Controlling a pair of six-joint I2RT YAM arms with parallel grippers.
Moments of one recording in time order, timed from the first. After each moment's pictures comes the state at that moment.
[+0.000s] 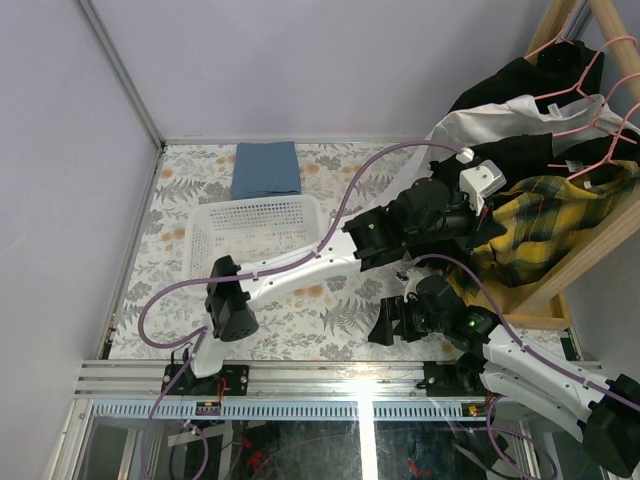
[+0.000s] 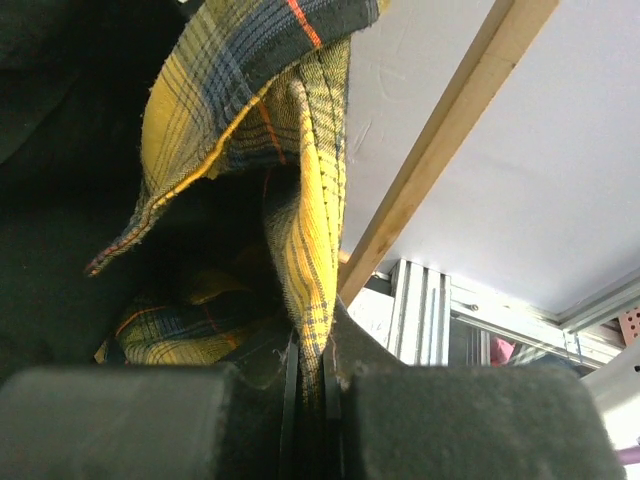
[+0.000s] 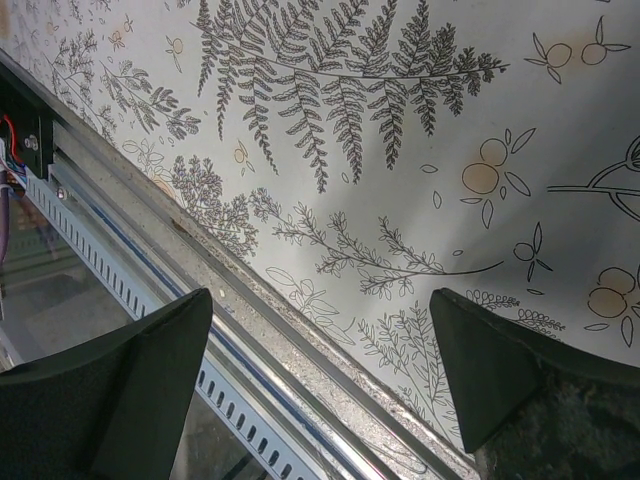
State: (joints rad) left arm -1.14 2.07 2.13 -0.10 0.16 -0.28; right arm 0.74 0.72 0.28 -0.36 -0.33 0.62
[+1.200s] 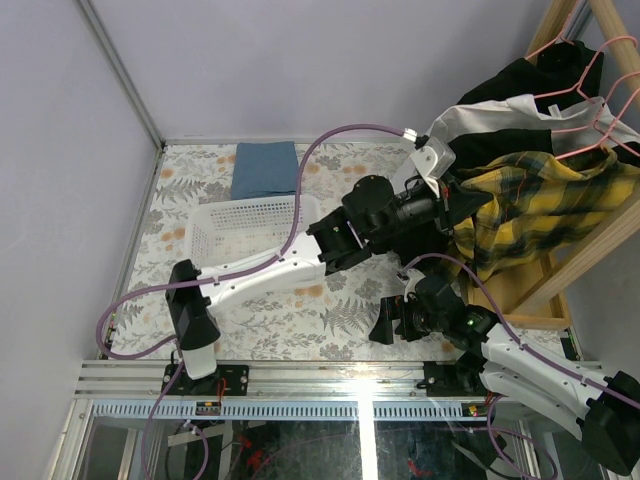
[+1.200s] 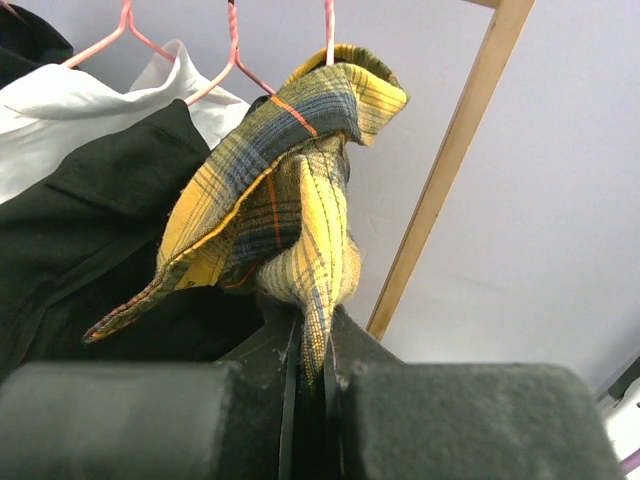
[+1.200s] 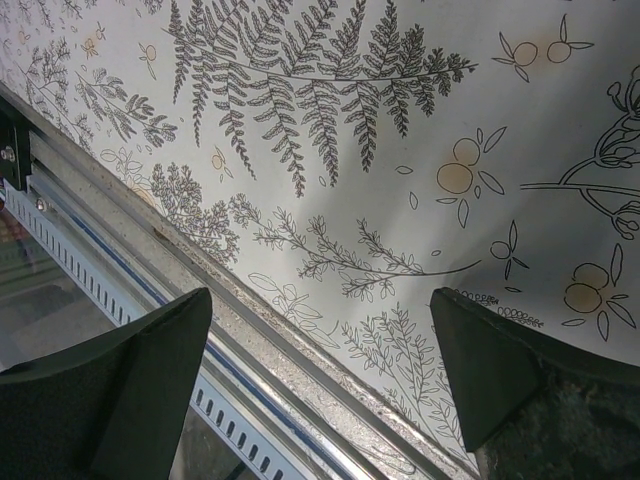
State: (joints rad) left arm -1.11 1.81 1.78 0.33 0.10 -0.29; right arm 0.74 0.74 0.28 -0.36 -0.30 0.62
